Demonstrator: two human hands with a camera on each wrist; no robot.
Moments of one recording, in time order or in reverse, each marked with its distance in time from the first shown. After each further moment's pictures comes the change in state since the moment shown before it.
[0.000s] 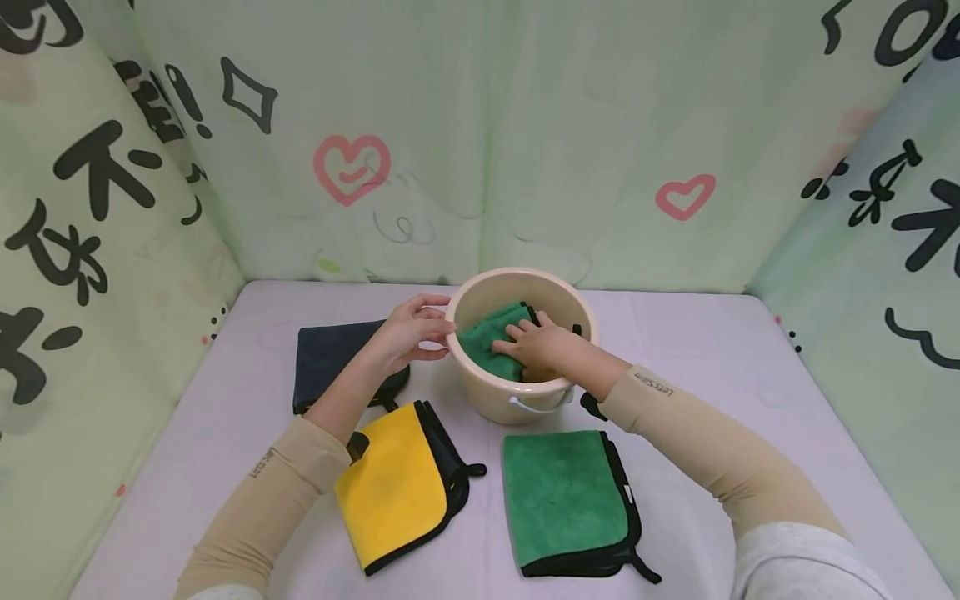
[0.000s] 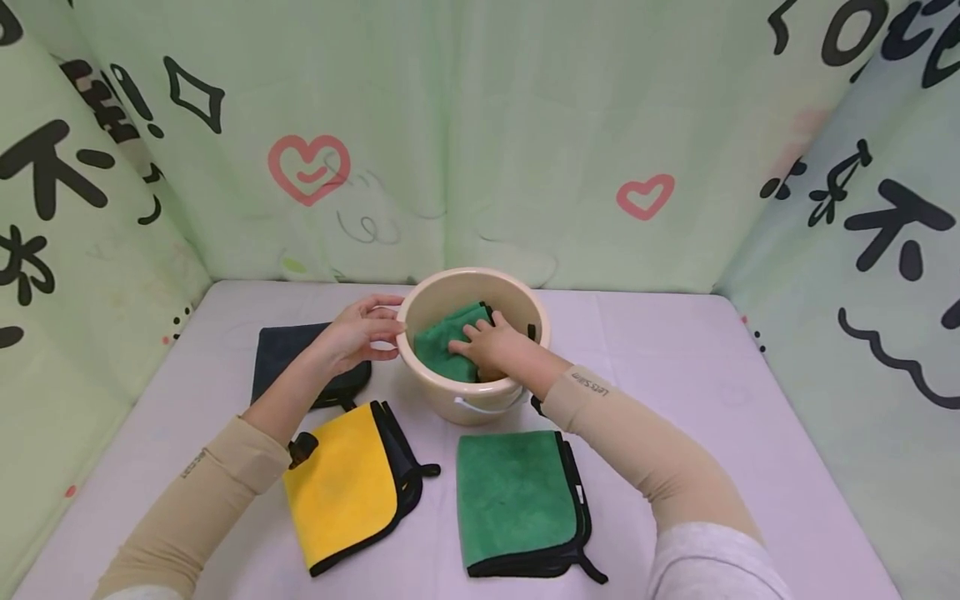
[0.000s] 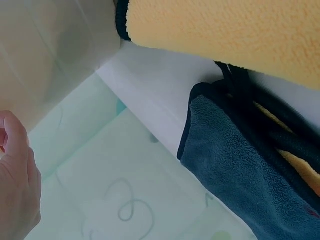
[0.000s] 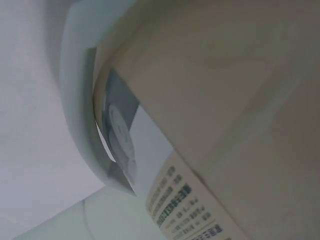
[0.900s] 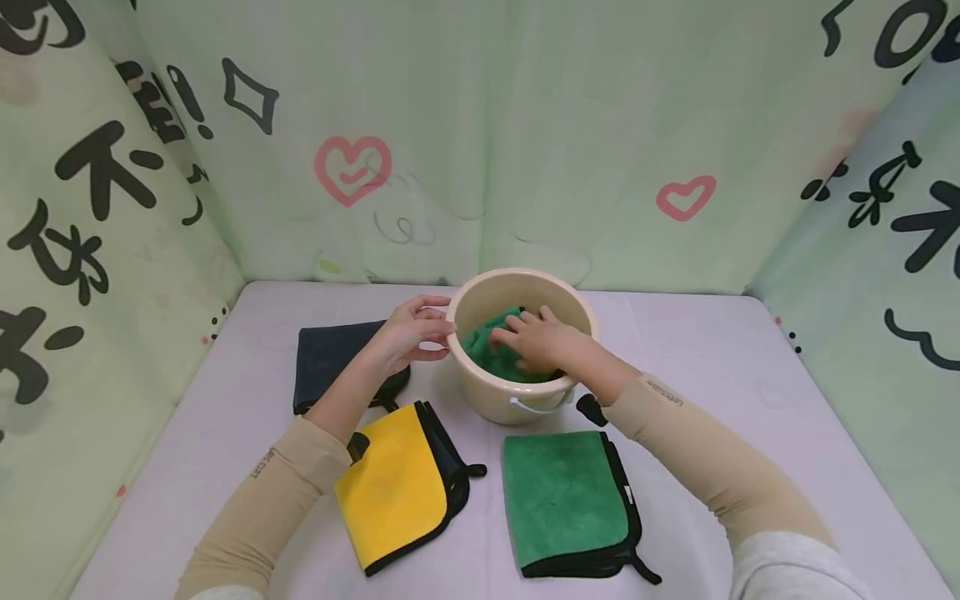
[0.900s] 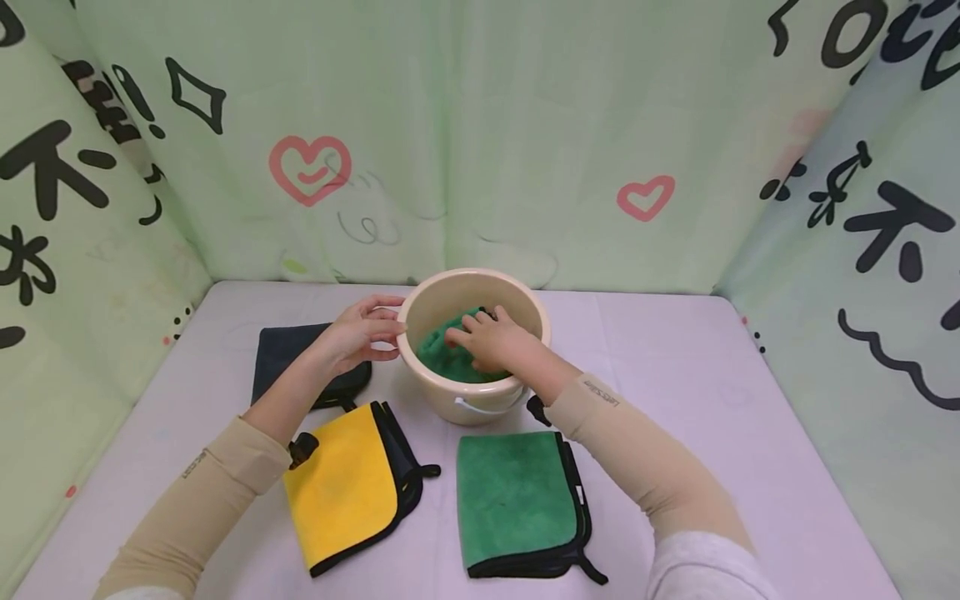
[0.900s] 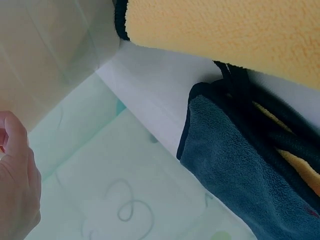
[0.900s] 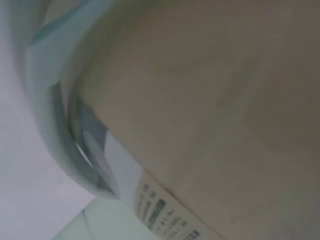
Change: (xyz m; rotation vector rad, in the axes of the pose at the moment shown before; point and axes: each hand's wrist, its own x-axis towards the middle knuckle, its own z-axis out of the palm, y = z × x) left_hand 0.000 -0.002 -0.001 0.000 0.002 0.009; right_hand -0.006 0.007 0.004 0.087 0.219 -0.021
